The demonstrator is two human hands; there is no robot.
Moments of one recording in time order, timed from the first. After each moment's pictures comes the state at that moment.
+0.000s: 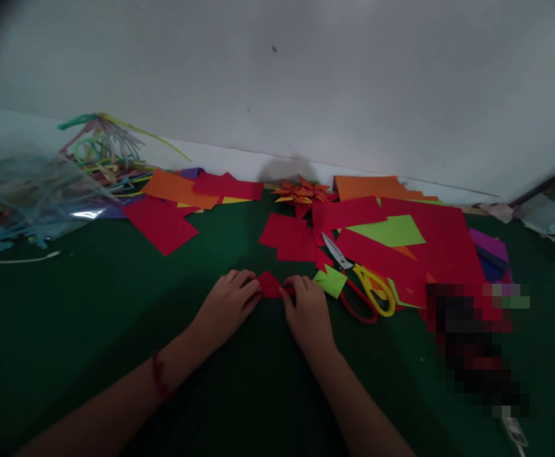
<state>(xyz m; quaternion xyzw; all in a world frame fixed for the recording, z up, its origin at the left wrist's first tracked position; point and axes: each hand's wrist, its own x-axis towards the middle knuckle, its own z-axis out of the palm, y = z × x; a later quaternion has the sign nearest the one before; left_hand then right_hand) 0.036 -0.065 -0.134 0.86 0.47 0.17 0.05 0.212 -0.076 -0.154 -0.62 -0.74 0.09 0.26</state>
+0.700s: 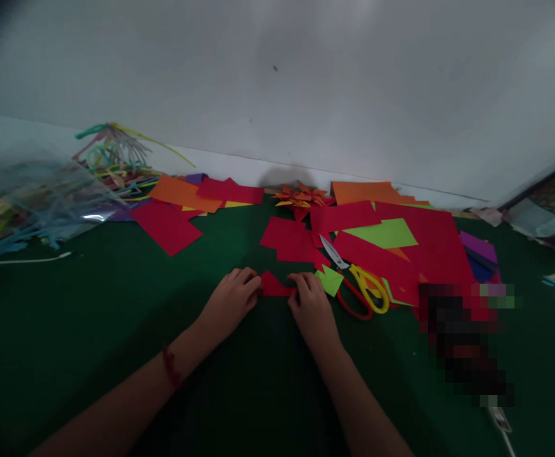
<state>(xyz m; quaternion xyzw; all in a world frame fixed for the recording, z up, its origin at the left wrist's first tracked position) 0.035 -0.061 -0.137 0.86 0.48 0.14 0.07 0.226 -0.075 -0.161 -0.59 -0.76 0.05 0.28</state>
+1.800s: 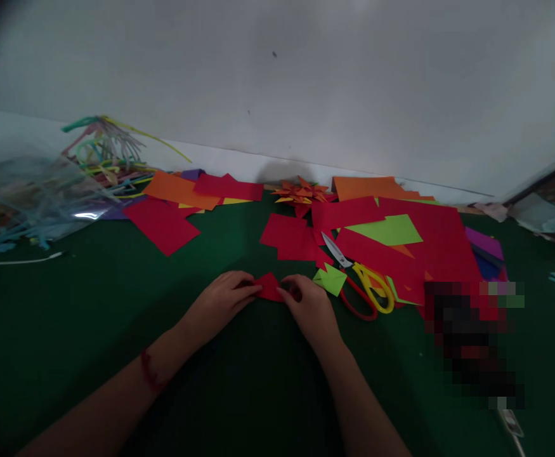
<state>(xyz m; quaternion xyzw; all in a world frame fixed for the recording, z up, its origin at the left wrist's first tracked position) 0.013 -0.057 -0.141 0.89 0.39 0.22 0.12 0.218 -0.071 -0.149 -0.60 -0.70 0.23 0.31</state>
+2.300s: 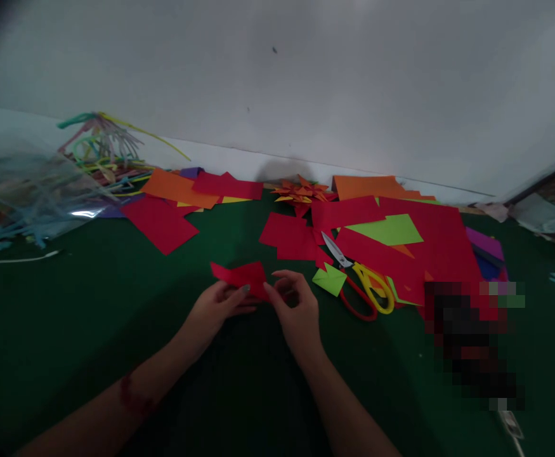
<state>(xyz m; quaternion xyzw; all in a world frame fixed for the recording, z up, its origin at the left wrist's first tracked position) 0.030 -0.074 -0.132 0.36 0.45 0.42 0.70 0.182 -0.087 -0.133 -0.58 -0.55 0.33 0.51</state>
